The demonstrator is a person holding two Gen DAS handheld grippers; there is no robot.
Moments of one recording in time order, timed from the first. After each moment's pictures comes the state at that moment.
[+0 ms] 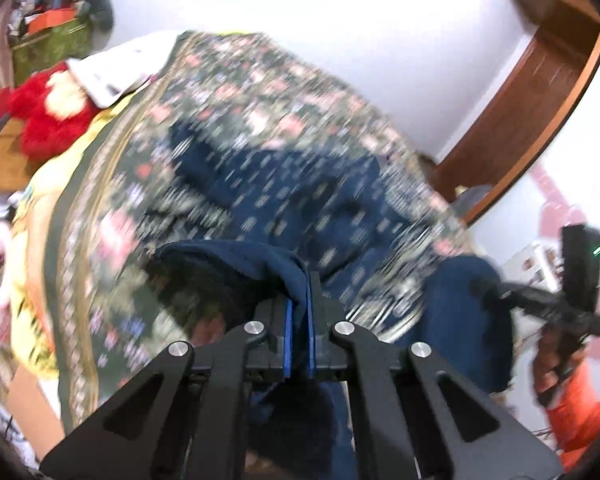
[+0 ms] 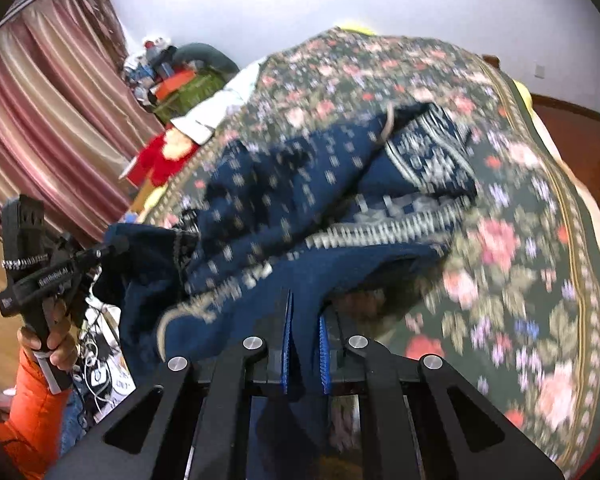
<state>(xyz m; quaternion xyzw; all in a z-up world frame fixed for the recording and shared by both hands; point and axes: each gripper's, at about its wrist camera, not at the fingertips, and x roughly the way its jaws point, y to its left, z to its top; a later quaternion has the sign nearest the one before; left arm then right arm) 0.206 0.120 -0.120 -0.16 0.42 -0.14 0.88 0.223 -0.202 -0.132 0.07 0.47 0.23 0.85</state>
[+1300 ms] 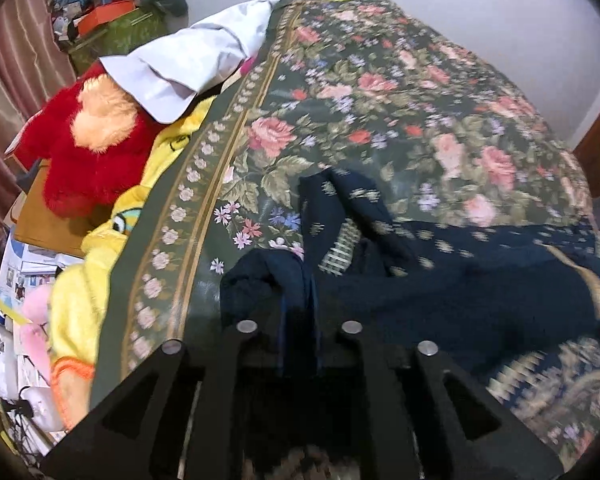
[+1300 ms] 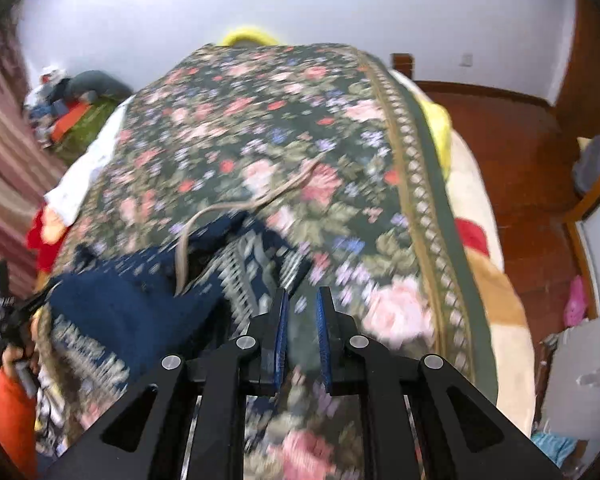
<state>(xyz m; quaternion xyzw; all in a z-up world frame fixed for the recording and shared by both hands) 0.419 0.198 -0.204 -0.07 0.50 0.06 0.86 0.445 -0.308 -0.146 0.06 0.52 0.09 0.85</state>
